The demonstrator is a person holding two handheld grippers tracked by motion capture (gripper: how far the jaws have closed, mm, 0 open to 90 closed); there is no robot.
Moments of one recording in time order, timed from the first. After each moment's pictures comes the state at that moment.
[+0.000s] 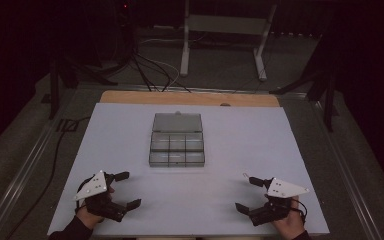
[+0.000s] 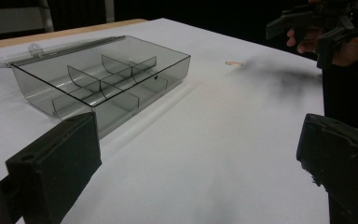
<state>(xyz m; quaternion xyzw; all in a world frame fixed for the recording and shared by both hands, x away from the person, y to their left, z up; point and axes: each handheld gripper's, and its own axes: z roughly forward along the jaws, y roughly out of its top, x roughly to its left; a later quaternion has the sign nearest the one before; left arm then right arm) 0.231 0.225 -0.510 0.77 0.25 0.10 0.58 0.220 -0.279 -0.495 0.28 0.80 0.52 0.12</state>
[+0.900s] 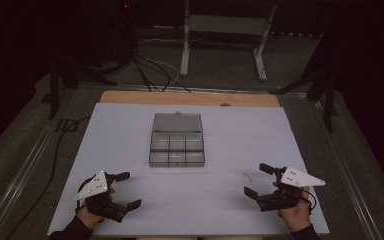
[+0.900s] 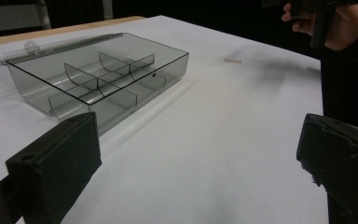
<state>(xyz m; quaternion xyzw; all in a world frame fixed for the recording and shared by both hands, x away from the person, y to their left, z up) 0.231 0.223 -0.510 0.77 0.25 0.10 0.58 0.237 -0.299 -0.468 0.31 0.75 0.56 0.16</state>
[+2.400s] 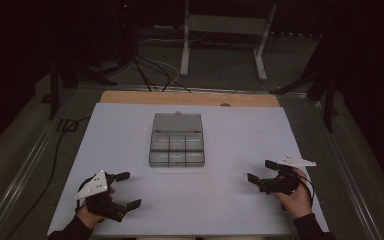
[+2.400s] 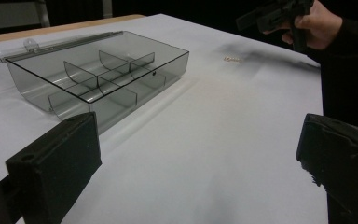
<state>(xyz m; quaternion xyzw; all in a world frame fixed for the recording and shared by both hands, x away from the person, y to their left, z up) 0.232 0.224 -0.511 0.77 0.25 0.09 0.58 0.283 -0.316 -0.496 0.45 0.76 0.46 0.12</state>
